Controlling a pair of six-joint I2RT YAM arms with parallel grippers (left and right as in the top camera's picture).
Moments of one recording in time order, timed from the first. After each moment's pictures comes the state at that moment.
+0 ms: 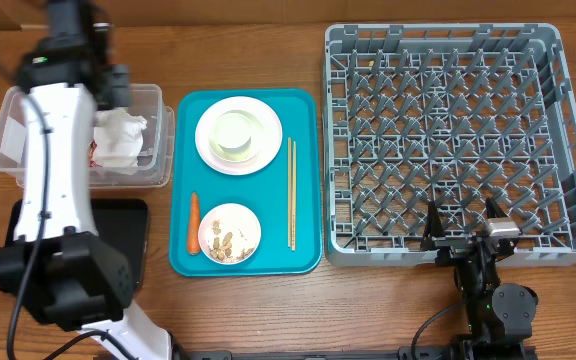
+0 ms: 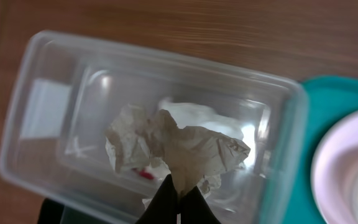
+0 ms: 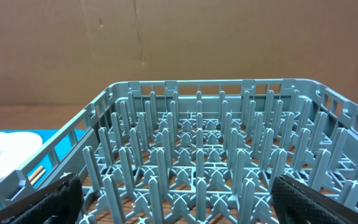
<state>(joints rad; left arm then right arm) 0.17 1.87 1.86 -1.04 -0.20 0.02 0.02 0.01 0.02 -0.03 -0.04 0.04</state>
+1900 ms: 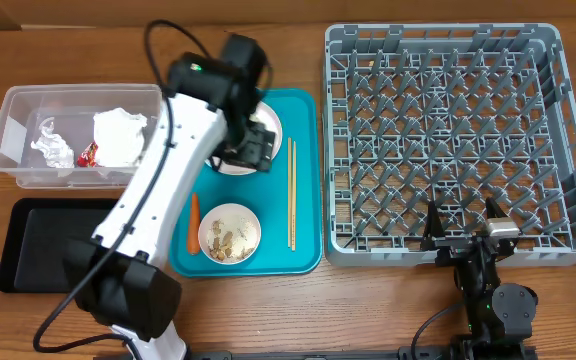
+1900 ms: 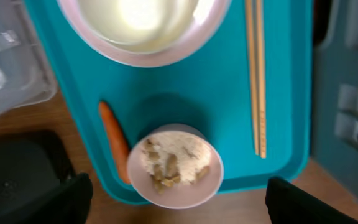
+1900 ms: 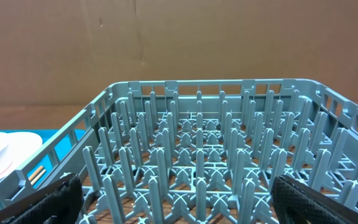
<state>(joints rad) -0.37 1.85 1.86 -1.49 -0.06 -0.21 0.02 0.01 0.02 -0.03 -0.04 0.04</state>
